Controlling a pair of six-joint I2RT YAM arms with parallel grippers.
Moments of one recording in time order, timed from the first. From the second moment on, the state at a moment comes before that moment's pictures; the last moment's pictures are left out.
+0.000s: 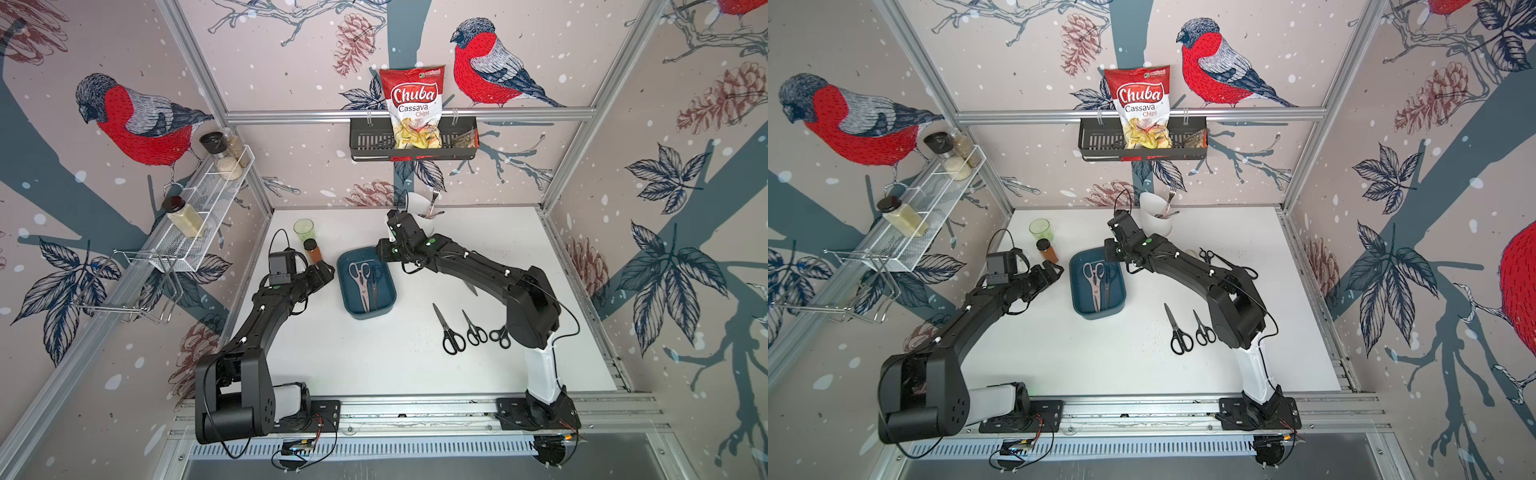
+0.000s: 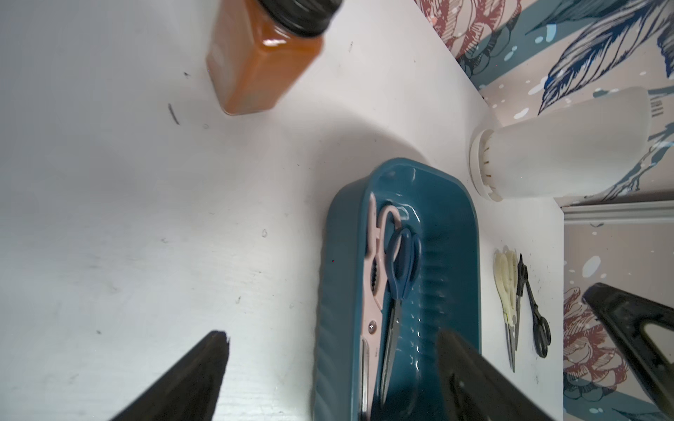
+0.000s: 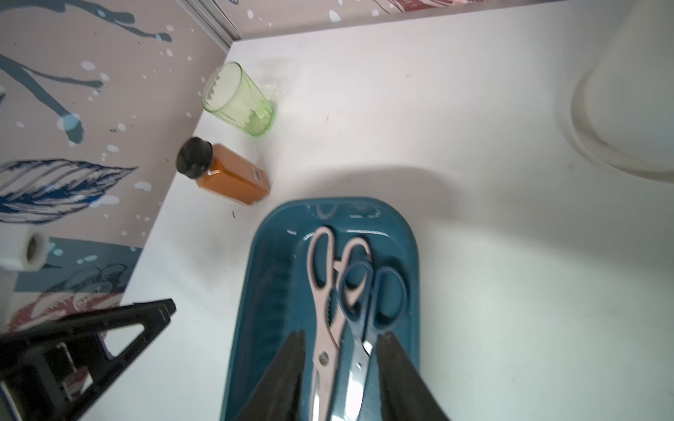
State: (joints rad) left arm 0.06 1.29 0.74 -0.26 0.37 -0.55; right arm 0.84 2.00 1.68 -0.41 0.00 0.52
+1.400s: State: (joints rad) left arm -0.62 1.42 0.90 -0.34 0.00 -0.63; right arm 0.84 1.36 0.69 -0.68 0.10 0.76
